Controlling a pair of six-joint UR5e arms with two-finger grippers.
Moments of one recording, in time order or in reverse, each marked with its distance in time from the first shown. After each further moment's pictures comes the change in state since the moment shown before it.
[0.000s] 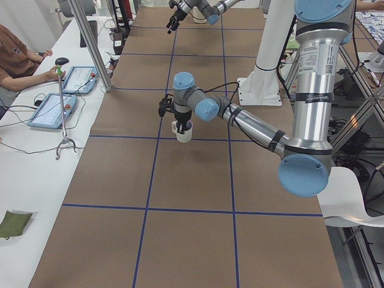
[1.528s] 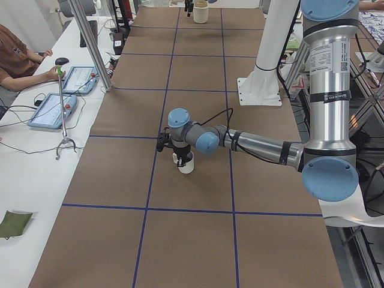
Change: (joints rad) left arm -0.087 0.049 0.211 -0.130 -0.051 0.097; right arm 0.332 -0.225 -0.006 -0.279 0.517 -0.495
